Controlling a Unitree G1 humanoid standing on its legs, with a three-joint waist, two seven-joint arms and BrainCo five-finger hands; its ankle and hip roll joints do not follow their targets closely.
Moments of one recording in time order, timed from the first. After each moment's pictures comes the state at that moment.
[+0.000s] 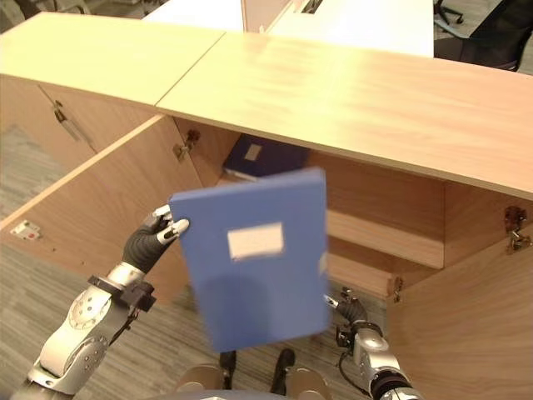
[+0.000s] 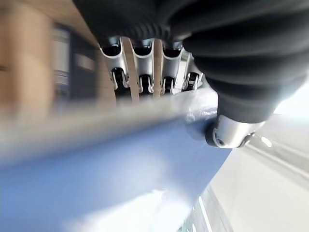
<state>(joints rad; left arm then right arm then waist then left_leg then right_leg) 0.10 0.55 -0.21 -0.35 -0.62 -0.04 -0.09 -0.05 -0.36 0.16 0.83 0.45 -0.08 -0.05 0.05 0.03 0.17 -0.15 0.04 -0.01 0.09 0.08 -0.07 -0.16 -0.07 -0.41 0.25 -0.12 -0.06</state>
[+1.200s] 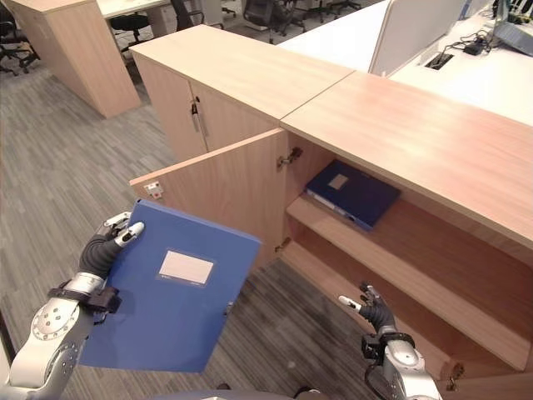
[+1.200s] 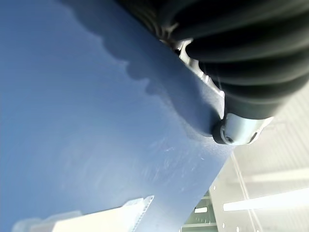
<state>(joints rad) 0.20 0.52 0.05 -0.23 -0.42 -0.04 -0.08 0.16 -0.48 0.07 0.45 0.36 -0.03 0.10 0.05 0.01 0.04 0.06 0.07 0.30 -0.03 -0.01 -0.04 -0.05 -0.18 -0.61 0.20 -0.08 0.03</state>
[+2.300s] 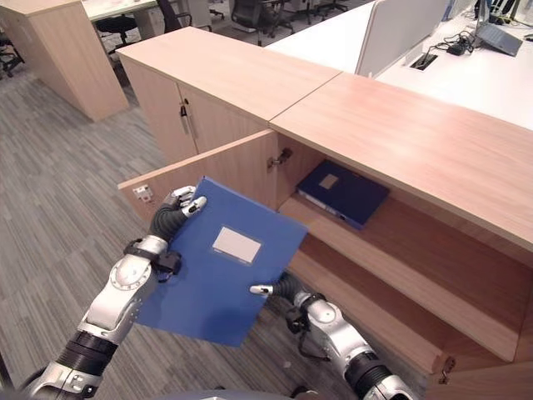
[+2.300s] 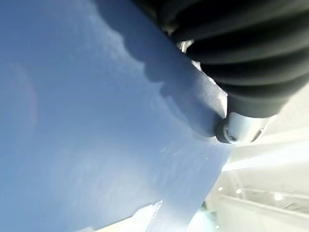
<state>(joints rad) -0.18 0.39 -0.24 0.04 -0.26 -0.05 0.04 -0.14 -0.36 0.52 0.39 0.41 0.04 0.15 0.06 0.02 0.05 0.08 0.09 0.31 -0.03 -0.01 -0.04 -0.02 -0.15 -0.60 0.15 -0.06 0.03</state>
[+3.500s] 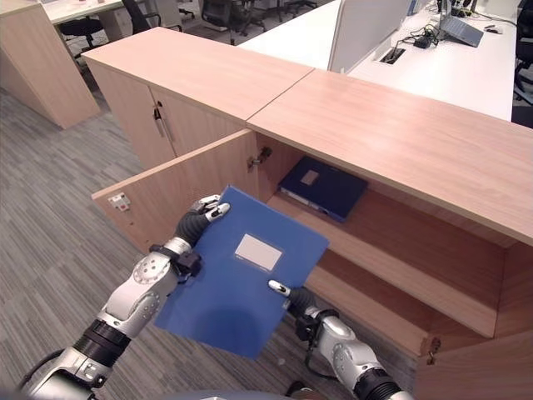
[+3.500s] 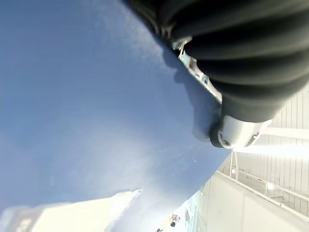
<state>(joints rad) -0.29 0.40 -0.43 0.08 -0.57 0.00 0.02 -0.05 -0.37 0.51 0.43 0.84 0.02 0.21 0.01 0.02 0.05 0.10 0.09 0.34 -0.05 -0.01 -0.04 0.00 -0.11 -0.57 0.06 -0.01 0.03</state>
